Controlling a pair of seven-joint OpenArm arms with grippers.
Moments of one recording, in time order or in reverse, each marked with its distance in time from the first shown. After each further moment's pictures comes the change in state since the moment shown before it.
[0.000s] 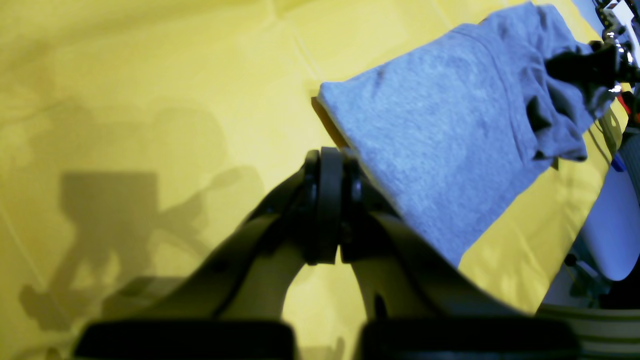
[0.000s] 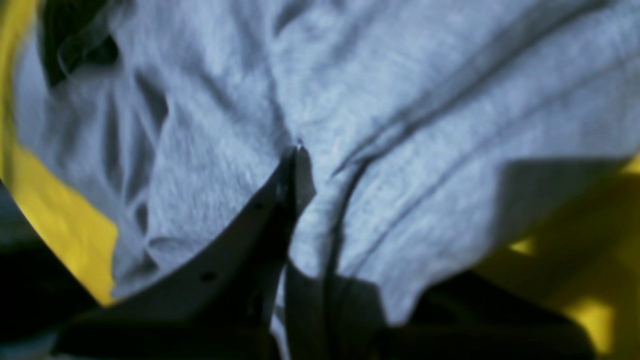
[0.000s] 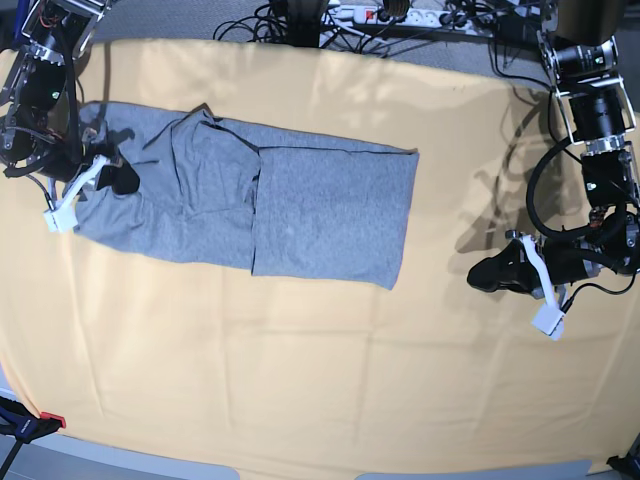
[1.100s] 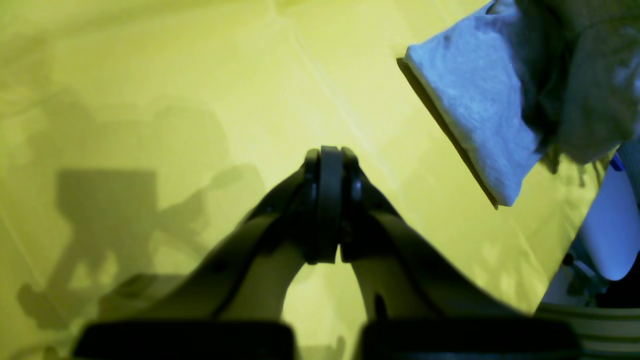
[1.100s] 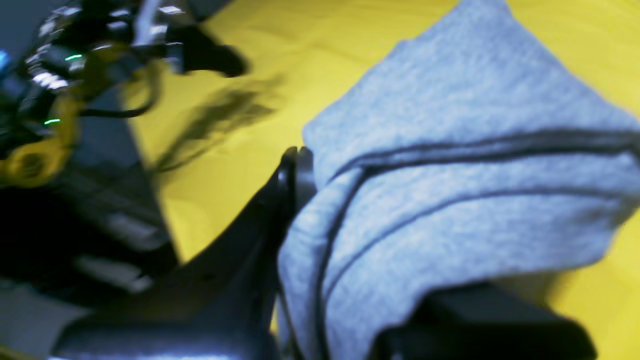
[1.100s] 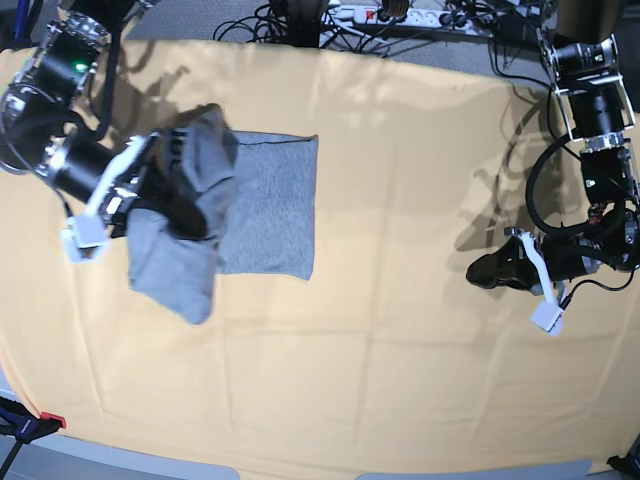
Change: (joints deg) left arm 1.2 0.0 0.0 0.0 0.0 -0.3 -0.5; right arm -0.1 -12.3 -4.4 30.7 24.4 0.2 -1.1
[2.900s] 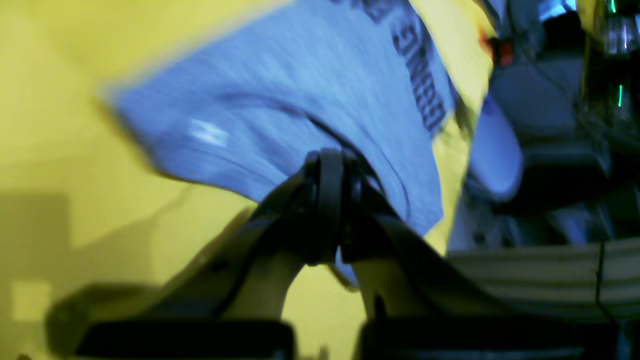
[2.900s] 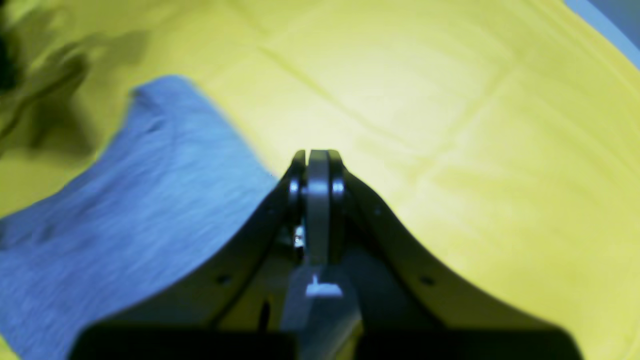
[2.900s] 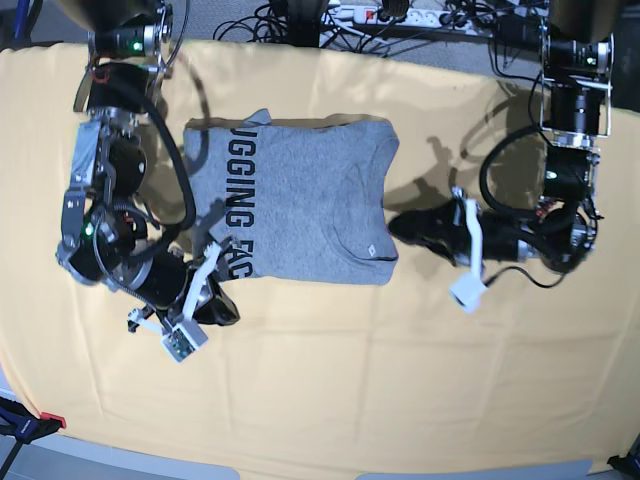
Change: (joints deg) left arm 0.1 0.1 21.6 1.4 -16.5 -0.2 2.3; right arm 19.2 2.4 -22.5 -19.2 -50.8 0.0 22.5
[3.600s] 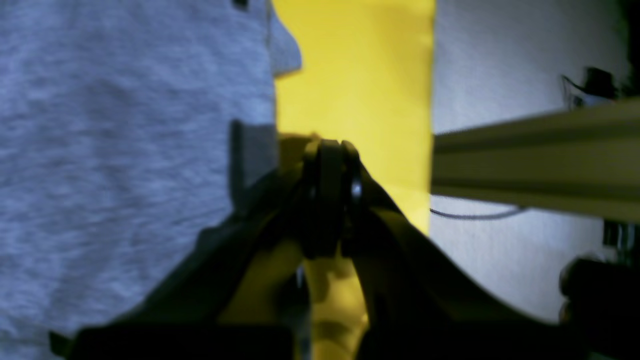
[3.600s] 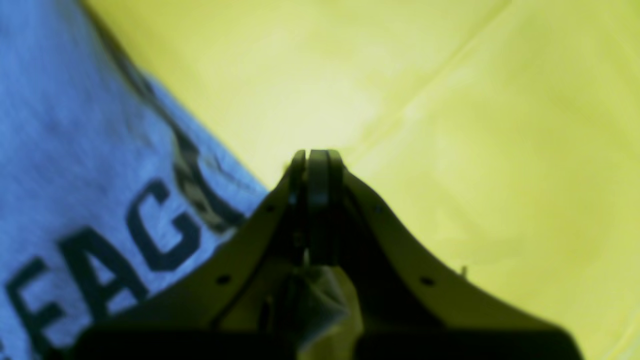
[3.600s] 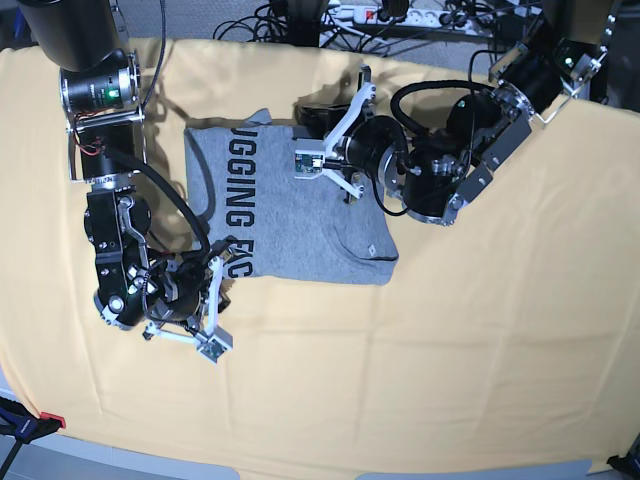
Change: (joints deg) left arm -0.2 1.7 35.7 21.9 30.1 1.6 -12.0; right arm 10.5 5.6 -15.9 -23.0 -11.9 -2.4 1.7
